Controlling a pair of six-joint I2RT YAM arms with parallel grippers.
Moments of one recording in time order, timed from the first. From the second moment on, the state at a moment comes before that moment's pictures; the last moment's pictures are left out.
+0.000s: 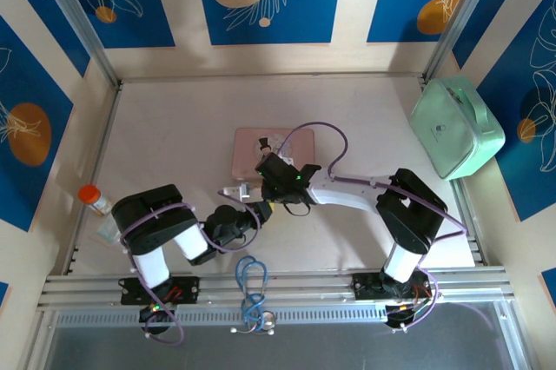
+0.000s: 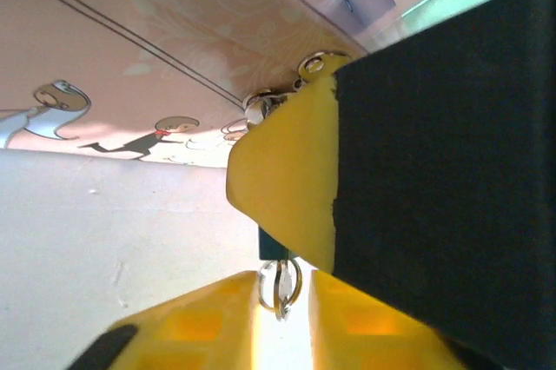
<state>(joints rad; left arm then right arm) -0.95 1.77 0.20 1.28 -0.11 -0.95 0.94 1.71 1.07 -0.43 0.14 0.95</state>
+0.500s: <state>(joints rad) -0.96 1.74 0.19 1.29 -0.14 -0.94 0.94 1.84 1.30 -0.72 0.12 1.06</state>
